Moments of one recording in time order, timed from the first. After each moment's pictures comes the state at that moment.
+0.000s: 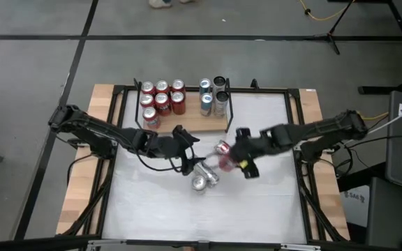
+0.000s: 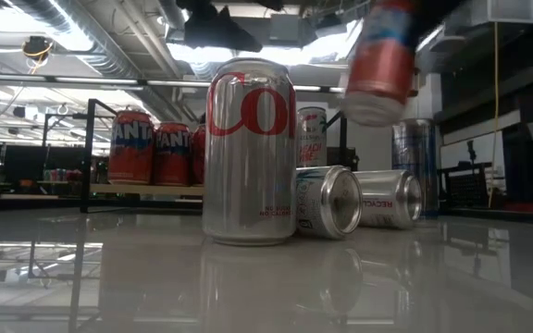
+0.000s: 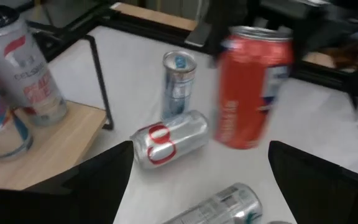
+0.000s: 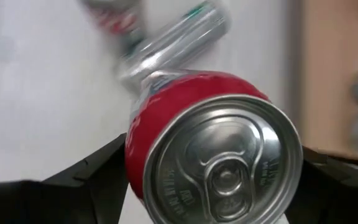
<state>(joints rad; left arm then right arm) -0.22 1.45 1.09 -0.18 -0.43 -0.39 0.24 1.46 1.35 -0.97 0.11 0.01</state>
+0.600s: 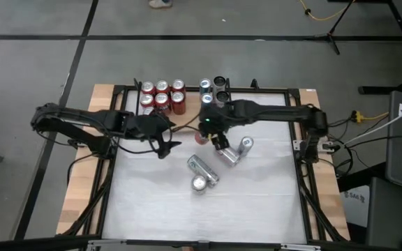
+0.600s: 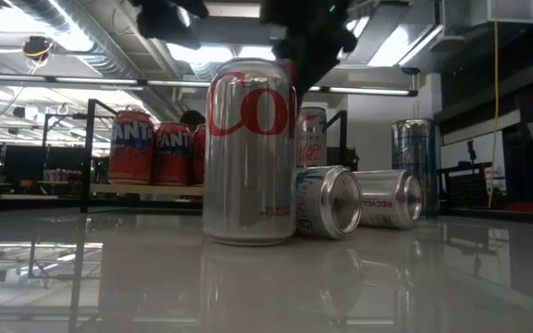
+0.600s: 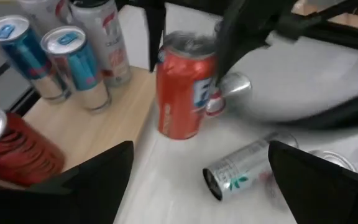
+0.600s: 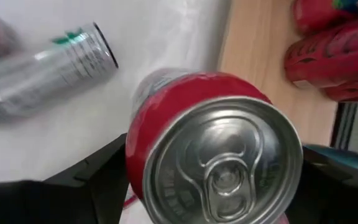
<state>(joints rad) -0.10 1.16 1.09 -0.61 -0.33 -0.34 -0.07 1.86 1.75 -0.97 0.06 -0.48</state>
